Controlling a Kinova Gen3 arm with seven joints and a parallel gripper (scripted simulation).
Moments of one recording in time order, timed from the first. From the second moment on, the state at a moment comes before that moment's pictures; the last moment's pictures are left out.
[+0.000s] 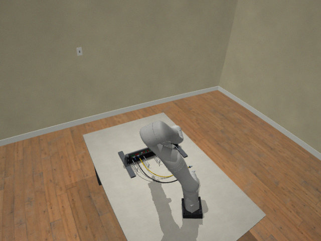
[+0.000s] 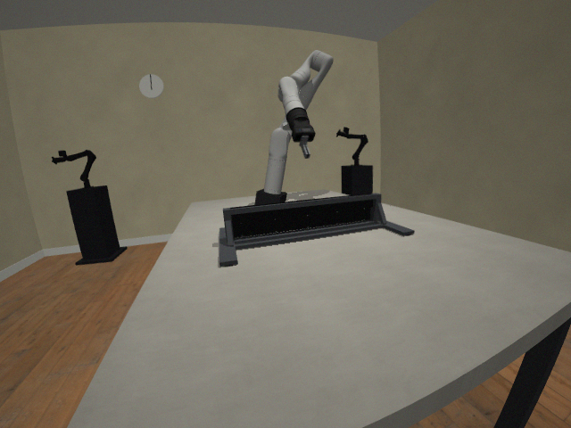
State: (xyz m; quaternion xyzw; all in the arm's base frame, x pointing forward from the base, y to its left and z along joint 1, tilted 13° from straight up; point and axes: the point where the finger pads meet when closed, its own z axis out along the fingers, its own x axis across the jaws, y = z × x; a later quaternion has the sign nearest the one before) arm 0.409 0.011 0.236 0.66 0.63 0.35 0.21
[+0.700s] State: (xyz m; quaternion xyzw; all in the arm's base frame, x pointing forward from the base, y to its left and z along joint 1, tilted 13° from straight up) arm 0.416 0.013 0.230 0.66 0.63 0.35 0.20
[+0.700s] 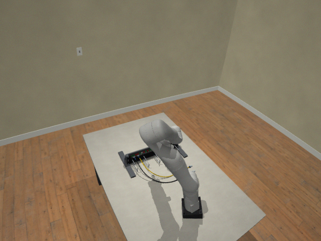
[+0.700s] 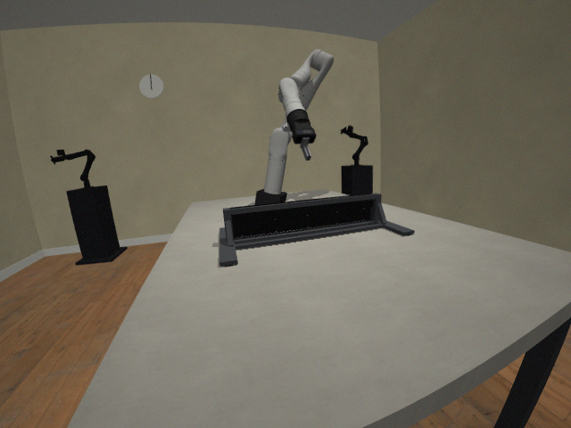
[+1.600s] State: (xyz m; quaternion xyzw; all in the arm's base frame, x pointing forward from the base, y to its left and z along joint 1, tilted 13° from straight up) arm 0.423 0.013 0.220 0.66 0.63 0.34 0.20
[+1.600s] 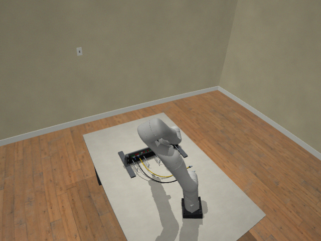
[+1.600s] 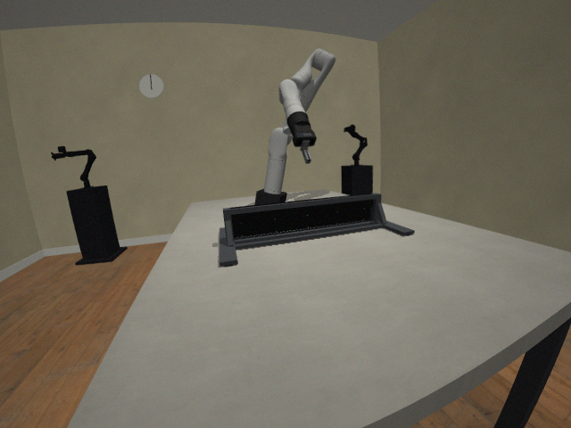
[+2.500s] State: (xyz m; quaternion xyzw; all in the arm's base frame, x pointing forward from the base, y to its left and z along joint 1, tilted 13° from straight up) arm 0.438 0.020 0.204 0.66 0.63 0.35 0.20
